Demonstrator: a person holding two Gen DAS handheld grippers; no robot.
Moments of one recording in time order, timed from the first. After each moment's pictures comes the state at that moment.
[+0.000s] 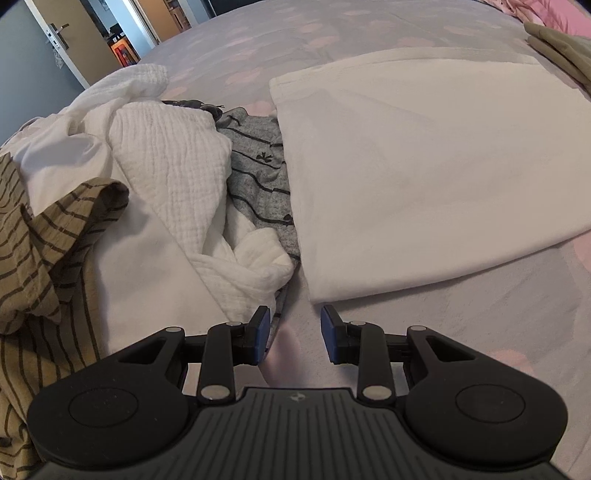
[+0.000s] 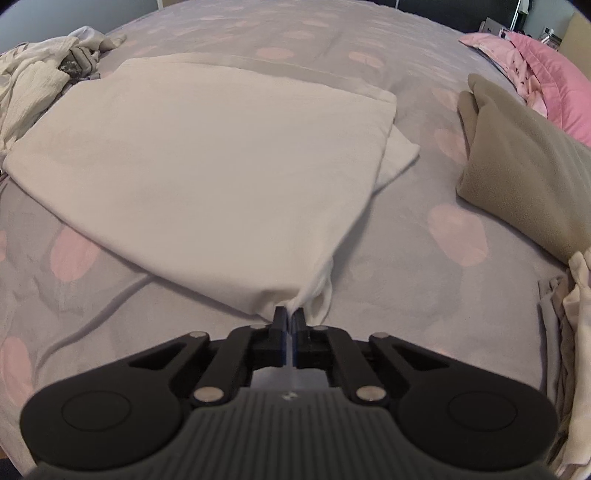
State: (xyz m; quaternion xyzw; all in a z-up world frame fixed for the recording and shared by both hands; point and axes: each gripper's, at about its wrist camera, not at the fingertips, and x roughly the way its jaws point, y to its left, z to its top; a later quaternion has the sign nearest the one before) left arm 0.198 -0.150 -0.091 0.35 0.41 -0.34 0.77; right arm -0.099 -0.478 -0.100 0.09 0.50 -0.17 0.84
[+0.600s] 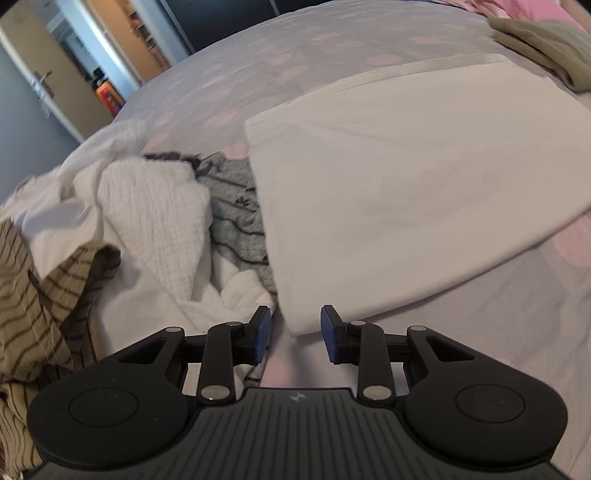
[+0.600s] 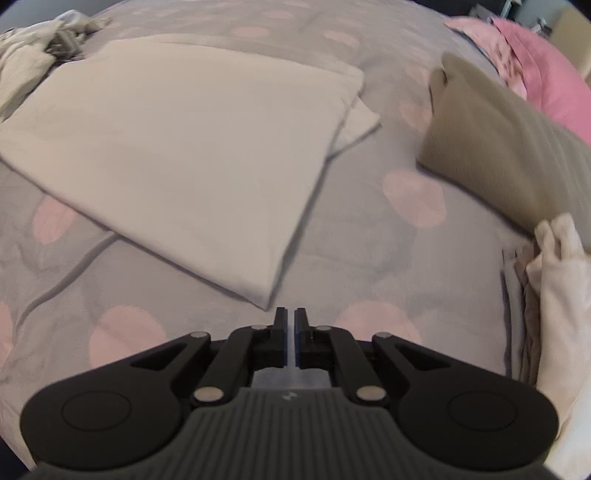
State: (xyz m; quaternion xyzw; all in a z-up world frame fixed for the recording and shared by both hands) left arm 0.171 -0.165 -0.075 0.39 0.34 -0.38 0.77; right arm -0.131 -0.483 -0.085 0.07 0.52 -0.18 0.83
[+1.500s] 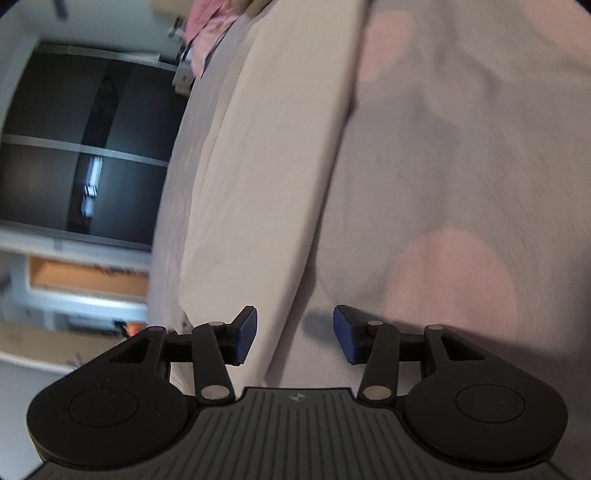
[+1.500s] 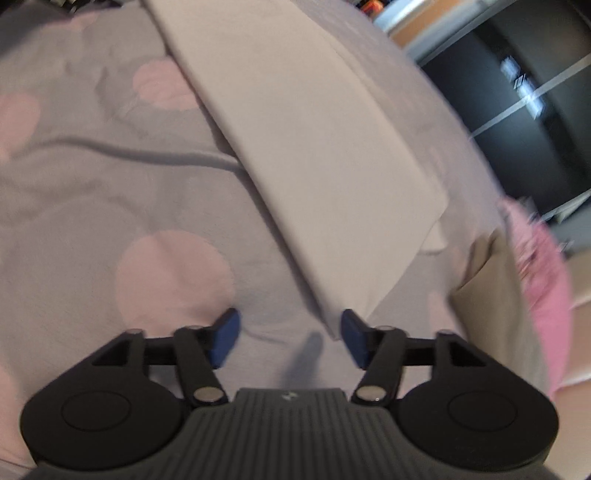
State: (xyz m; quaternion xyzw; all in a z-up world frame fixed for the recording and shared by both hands) left arm 0.066 -0.159 -0.182 0.68 -0.03 -0.42 0.60; right arm -0.127 -0.375 -0.139 -0.29 0.49 -0.12 0.81
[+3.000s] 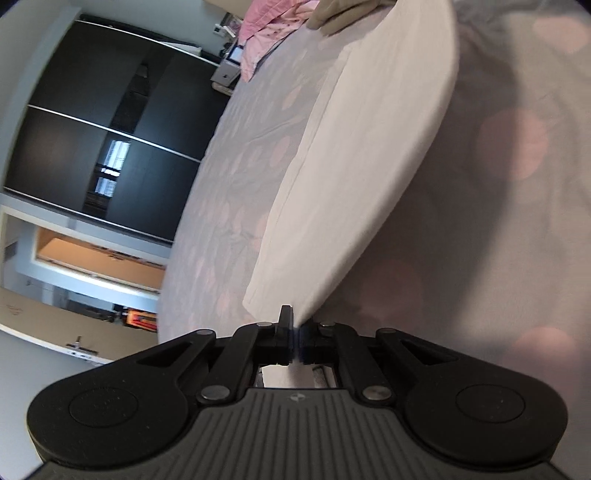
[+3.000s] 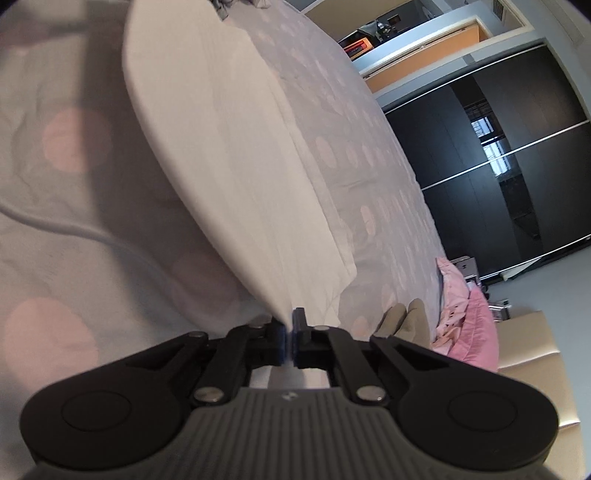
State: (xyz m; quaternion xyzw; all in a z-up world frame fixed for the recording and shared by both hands) left arm 0.061 -0.191 -0.076 0.62 0.01 -0.44 0.66; right arm -0.081 -0.406 -0.067 -0.37 0.45 -0.15 0.80
